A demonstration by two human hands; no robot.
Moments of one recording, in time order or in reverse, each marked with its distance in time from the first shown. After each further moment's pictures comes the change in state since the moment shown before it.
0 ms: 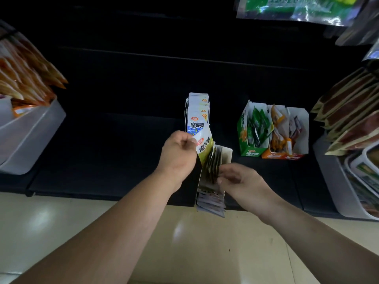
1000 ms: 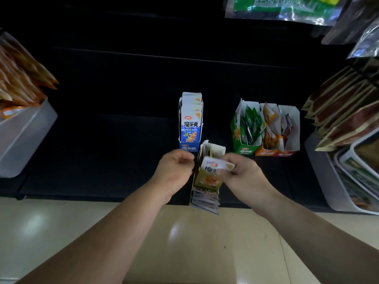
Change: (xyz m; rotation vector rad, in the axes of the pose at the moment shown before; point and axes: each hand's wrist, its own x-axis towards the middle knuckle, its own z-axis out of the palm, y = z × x) left_hand -0.021 -0.014 -0.006 0.114 -0.195 -0.158; right_hand -0.002 -0.011 -0.007 0.009 0.087 -0.111
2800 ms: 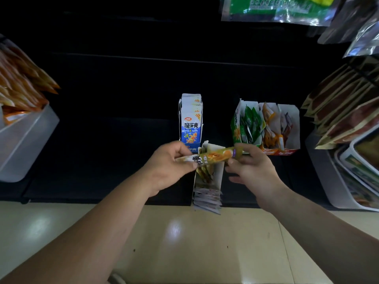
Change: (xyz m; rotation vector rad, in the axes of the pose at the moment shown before) left_hand 0.001 0.016 -0.031 0.197 -0.132 0.175; right_hand 0.005 -0.002 -0.011 0.344 0.164 0.161
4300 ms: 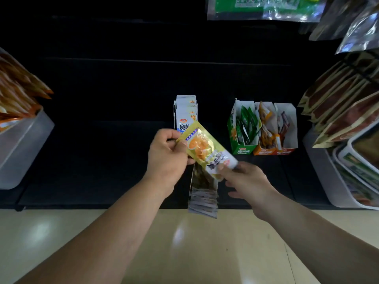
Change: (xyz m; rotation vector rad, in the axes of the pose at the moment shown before) left_hand 0.011 0.025 0.033 -0.408 0.377 0.013; right_hand 0.000 0.014 -0.001 -0.113 -0.004 0.206
